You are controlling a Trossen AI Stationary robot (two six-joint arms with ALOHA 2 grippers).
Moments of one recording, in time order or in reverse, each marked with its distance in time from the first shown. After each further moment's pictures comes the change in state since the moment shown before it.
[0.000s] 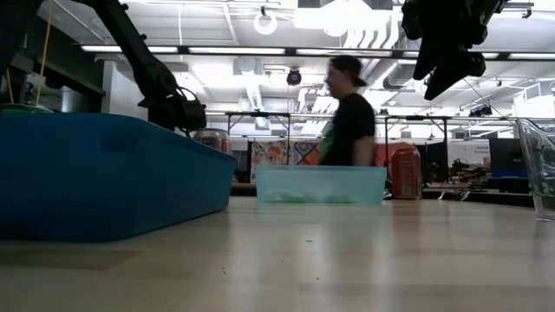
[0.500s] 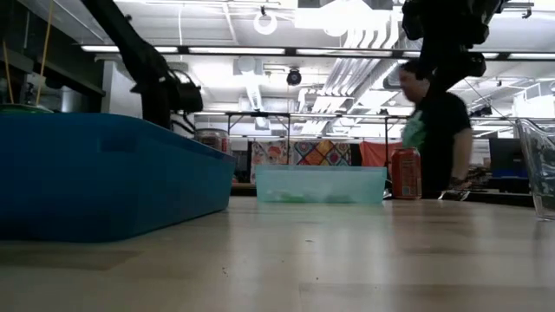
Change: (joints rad) left arm -0.024 -0.141 -0.058 0.032 -0.053 0.013; right arm -0.001 0.000 0.000 -0.003 -0.021 -0.011
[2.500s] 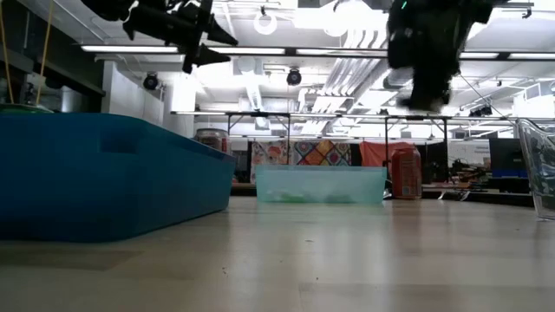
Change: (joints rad) left arm -0.095 -0.453 0.028 0.651 0.638 0.530; right arm -0.496 0.062 0.000 -0.032 -0.530 -0.577
